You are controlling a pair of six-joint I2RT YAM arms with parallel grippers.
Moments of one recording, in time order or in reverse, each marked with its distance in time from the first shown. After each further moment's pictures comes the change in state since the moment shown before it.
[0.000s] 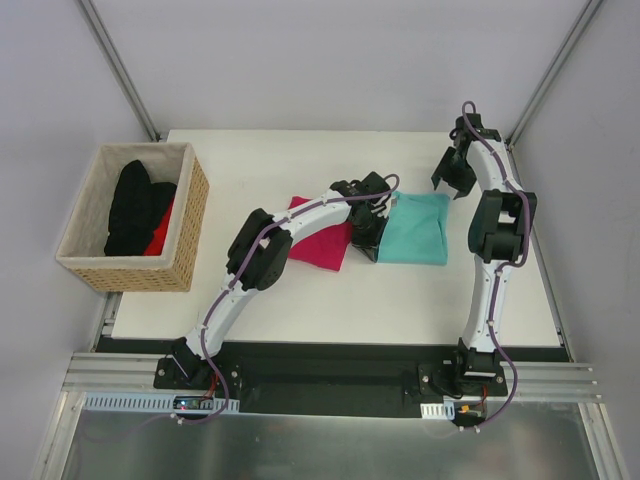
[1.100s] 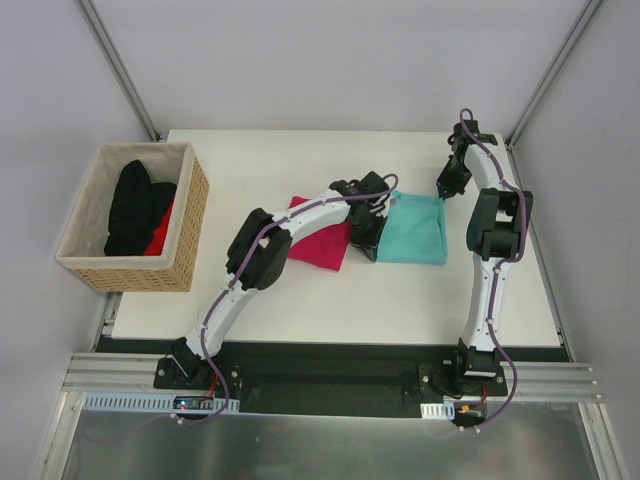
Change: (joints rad) left arm 0.008 0.000 -0.003 -0.003 -0.002 0.000; right arm -0.007 0.060 0.000 0.008 -0.036 0.025
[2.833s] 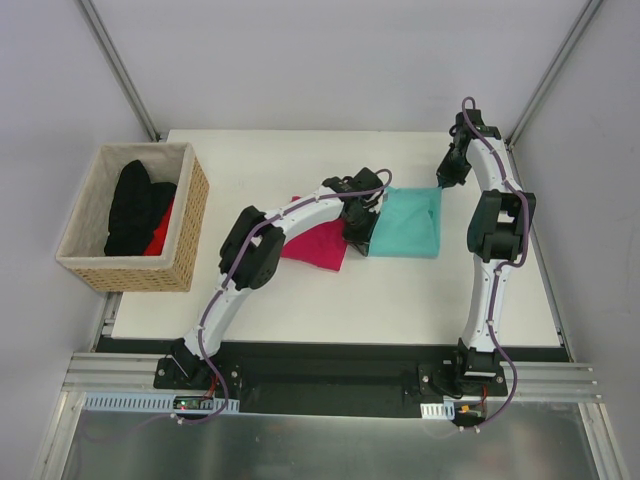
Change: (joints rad) left arm 0.020 -0.053 -0.055 0.005 -0.076 0.024; right arm 0.011 -0.042 0.045 0.007 -0.020 -0.008
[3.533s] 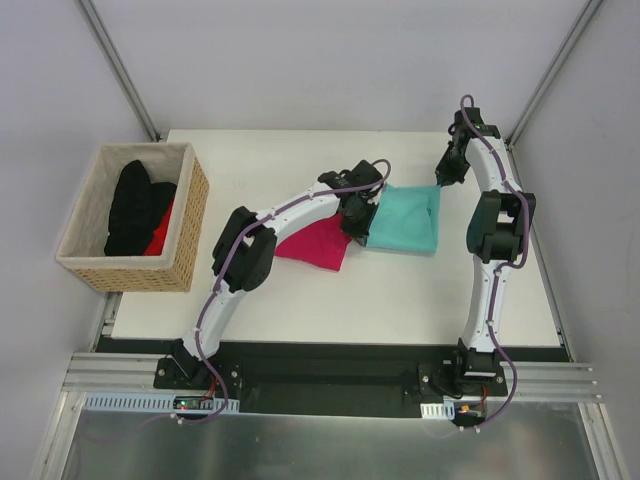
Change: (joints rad) left arm 0.000 -0.072 -0.012 -0.001 -0.090 0.005; right arm 0.010 -0.012 0.000 0.002 -0.004 -0.007
